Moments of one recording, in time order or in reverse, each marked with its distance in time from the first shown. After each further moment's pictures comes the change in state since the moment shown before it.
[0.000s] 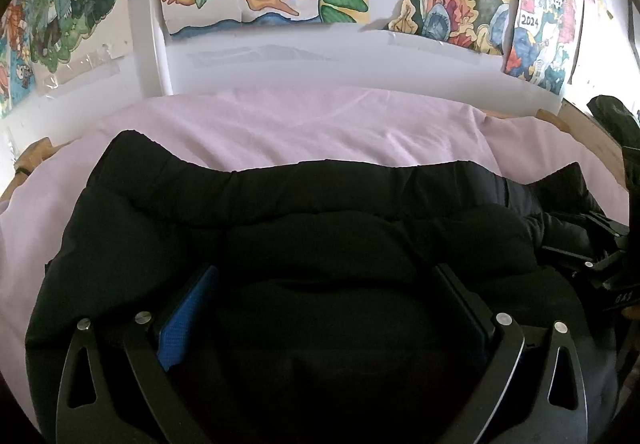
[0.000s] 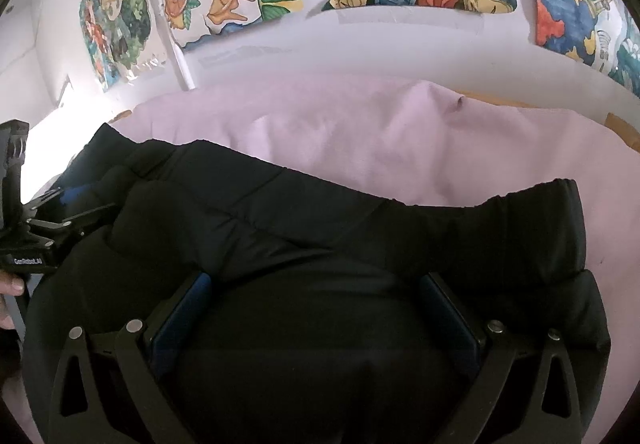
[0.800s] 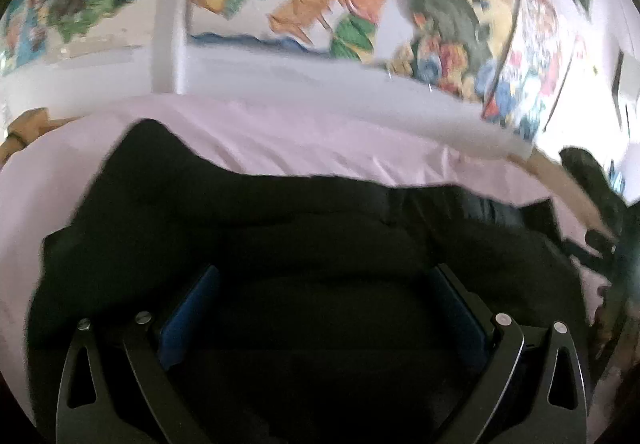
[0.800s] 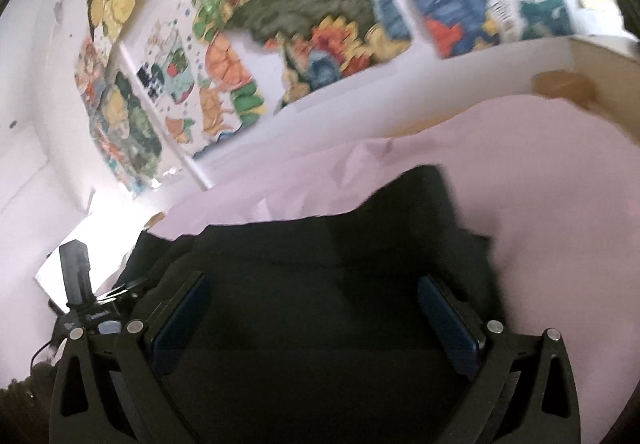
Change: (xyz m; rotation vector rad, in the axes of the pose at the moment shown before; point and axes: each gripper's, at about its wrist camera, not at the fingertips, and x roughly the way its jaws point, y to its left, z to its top) left arm -0.043 0.032 -0.005 -0.144 -0.099 -0.151; right arm -0.106 -0.062 -0.021 0.285 -0.254 0.117
